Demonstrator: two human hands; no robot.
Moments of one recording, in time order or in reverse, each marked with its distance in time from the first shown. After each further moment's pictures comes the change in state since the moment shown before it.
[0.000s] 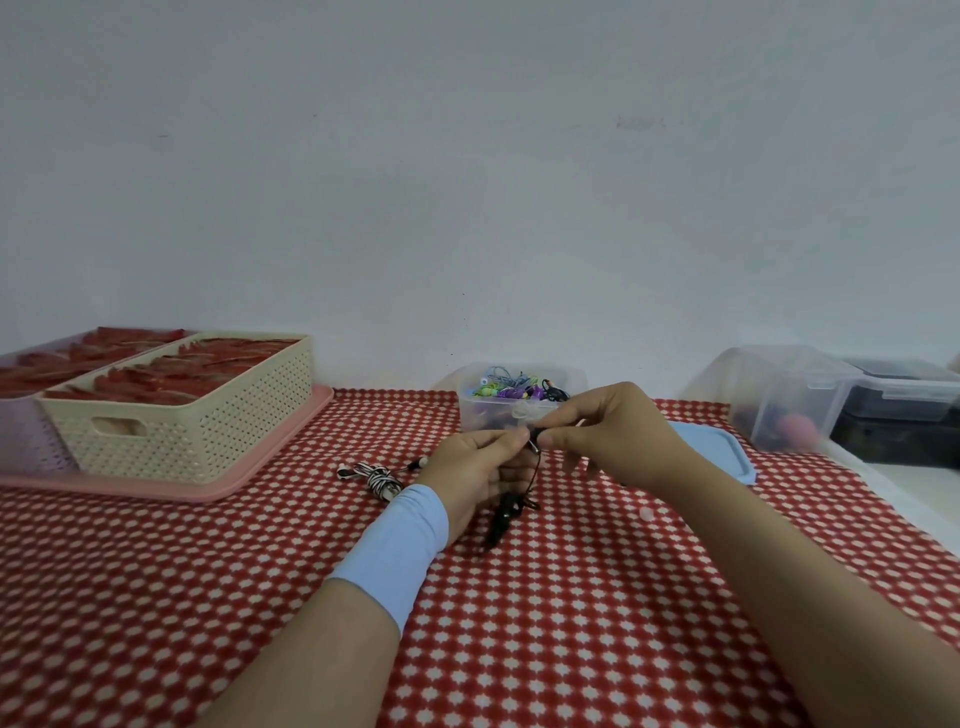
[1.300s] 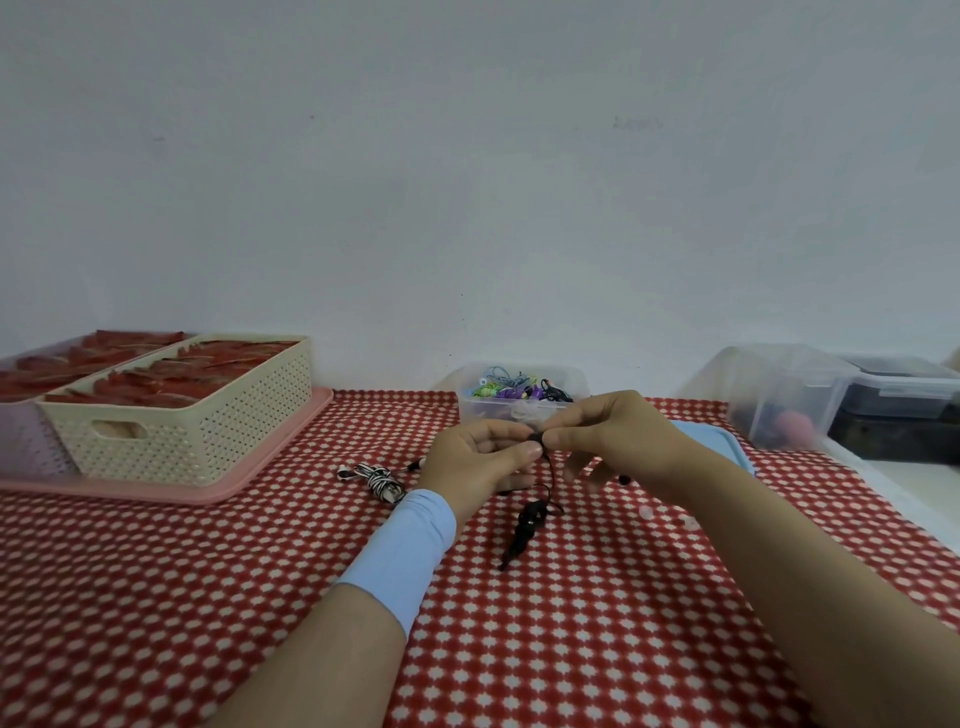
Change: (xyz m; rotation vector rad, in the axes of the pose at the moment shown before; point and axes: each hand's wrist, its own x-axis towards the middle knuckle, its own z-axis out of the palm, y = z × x) left_hand -0.004 -0.001 0.003 0.174 0.076 0.189; right_hand -0.005 -0.004 -0.006 0.183 -0.110 0.214
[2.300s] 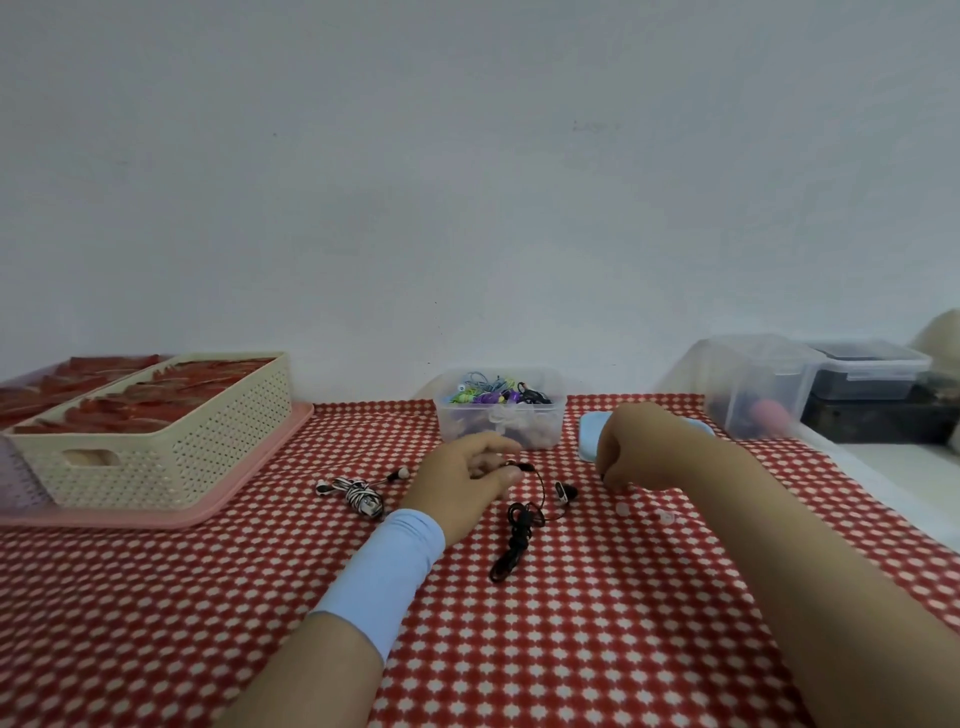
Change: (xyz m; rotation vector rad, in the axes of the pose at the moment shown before) left_hand 0.000 -0.006 0.002 0.594 -0.068 0.159; right_hand 0.015 0.022 -0.043 -1.011 -0.018 0.253
